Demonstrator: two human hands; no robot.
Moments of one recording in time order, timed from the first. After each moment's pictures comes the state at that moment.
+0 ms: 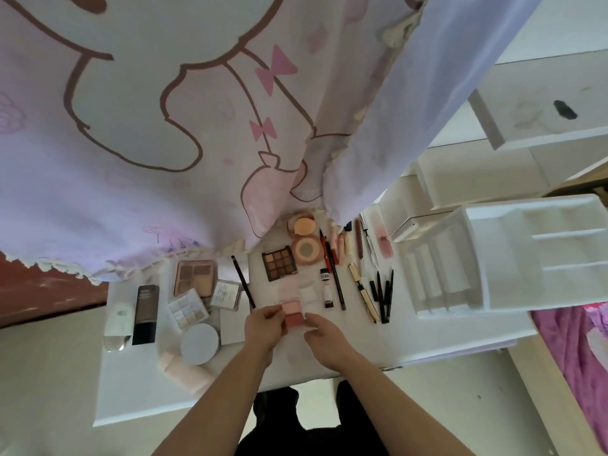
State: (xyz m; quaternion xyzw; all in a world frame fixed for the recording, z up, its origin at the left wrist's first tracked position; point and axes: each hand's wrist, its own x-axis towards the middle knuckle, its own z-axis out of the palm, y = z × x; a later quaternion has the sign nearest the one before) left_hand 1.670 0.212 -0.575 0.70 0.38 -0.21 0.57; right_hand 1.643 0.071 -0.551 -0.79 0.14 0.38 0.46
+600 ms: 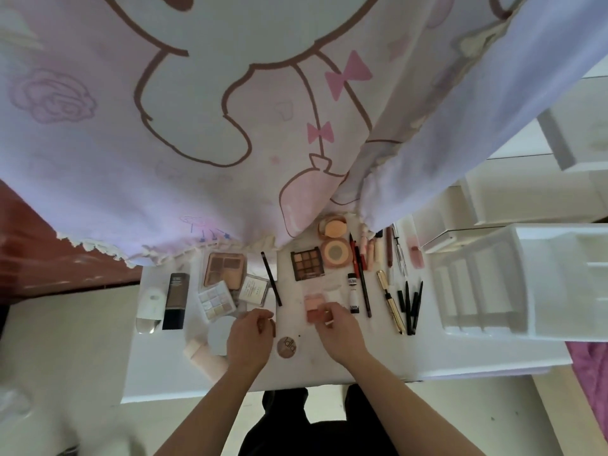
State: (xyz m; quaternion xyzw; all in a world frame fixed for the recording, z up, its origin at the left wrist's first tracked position) left_hand 1.642 0.292 -0.571 0.91 0.20 -0.16 0.34; right_hand 1.660 0.100 -0.564 -0.86 0.14 0.28 0.41
